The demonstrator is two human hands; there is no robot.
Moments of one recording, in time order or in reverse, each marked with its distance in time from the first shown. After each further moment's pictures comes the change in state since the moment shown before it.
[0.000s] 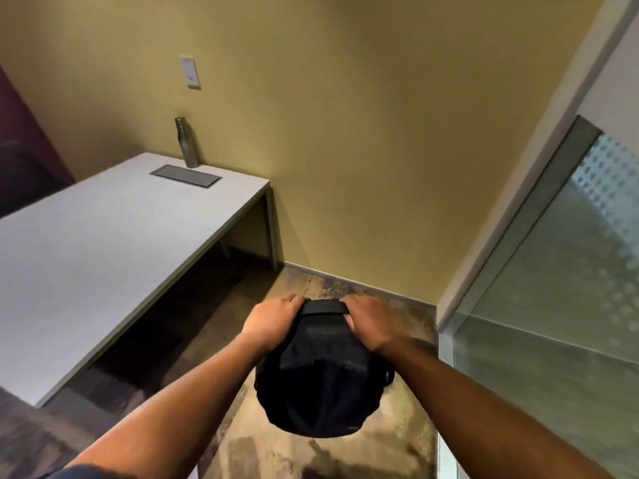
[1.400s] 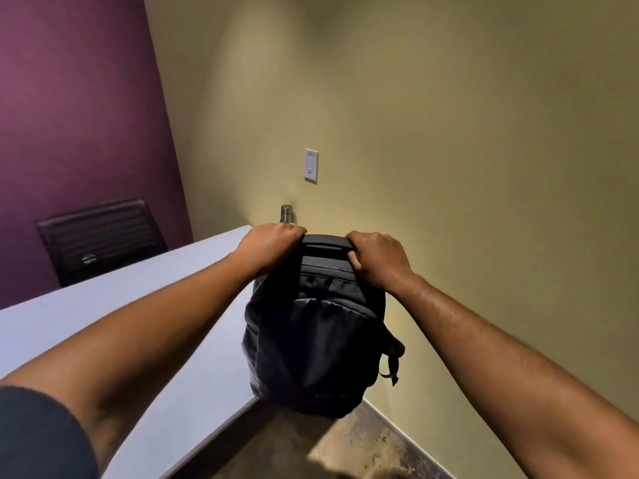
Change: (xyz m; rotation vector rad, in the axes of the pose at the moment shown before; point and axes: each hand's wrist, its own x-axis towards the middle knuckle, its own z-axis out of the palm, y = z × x) left_hand 0.382 -0.426 -0.289 0.384 0.356 -0.270; right_hand 0.685 -0.118 -0.164 -0.026 0.437 -0.514
